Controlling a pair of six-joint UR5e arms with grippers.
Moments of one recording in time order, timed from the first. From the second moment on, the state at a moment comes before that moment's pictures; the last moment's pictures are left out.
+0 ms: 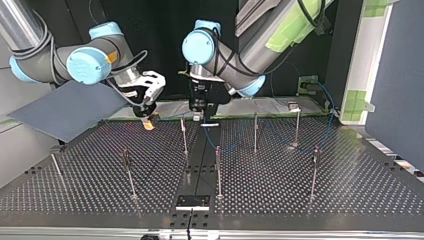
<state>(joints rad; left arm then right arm) -0.63 -1.99 -1.63 -2.73 -2.01 -1.83 2.05 -1.27 1.57 -0.04 1.43 1.80</state>
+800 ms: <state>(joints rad) -0.61 -2.14 -1.75 -2.65 -1.89 -1.86 2.03 -1.11 1.62 -0.09 1.46 1.80</state>
